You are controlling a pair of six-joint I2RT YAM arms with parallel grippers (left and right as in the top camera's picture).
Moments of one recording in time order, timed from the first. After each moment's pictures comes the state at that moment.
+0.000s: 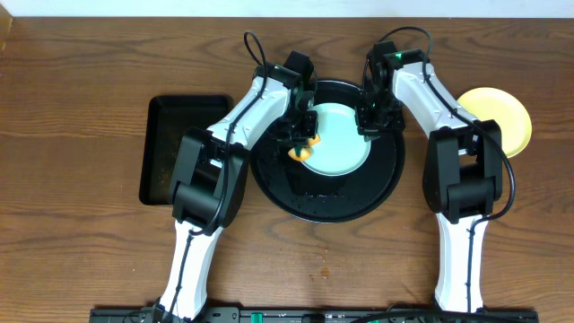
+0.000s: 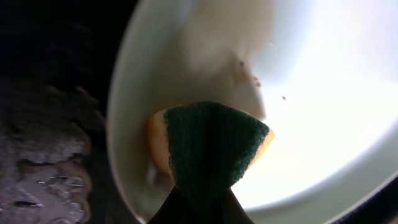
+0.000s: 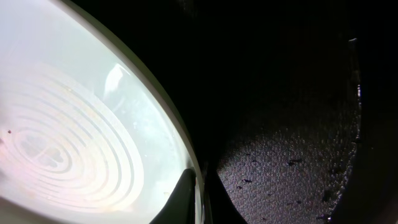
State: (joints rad) left arm -0.44 2.31 1.85 -1.07 0.32 -0.33; right arm 0.23 2.35 1.88 -1.18 -0.16 0.17
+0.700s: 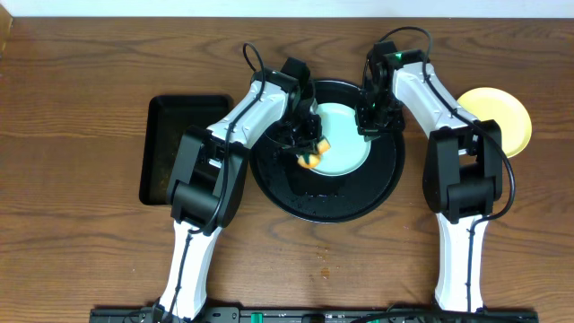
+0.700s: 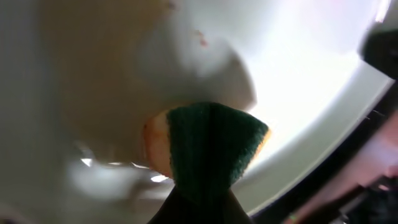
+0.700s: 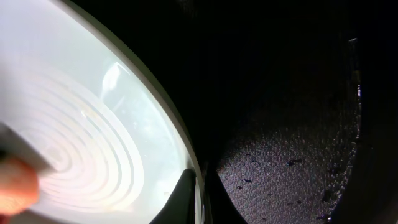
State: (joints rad) left arm -0.43 2.30 1.78 -1.03 0.55 -0.38; right arm 0.23 2.35 1.88 -1.18 -0.16 0.17
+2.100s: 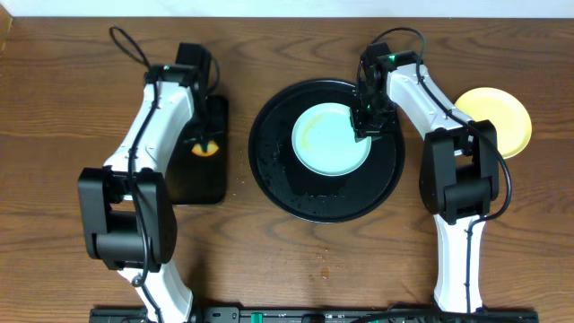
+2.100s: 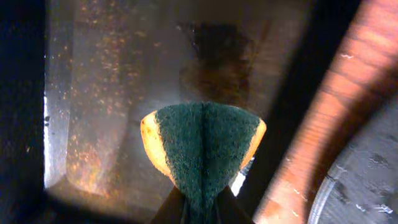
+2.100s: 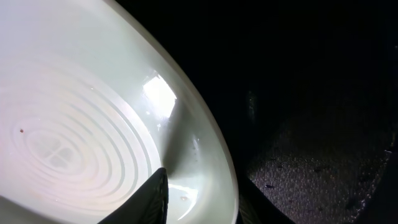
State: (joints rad) left arm -0.07 1.93 1.49 -1.03 -0.07 -0.35; right arm 0.25 2.34 1.88 -1.17 -0.16 0.16
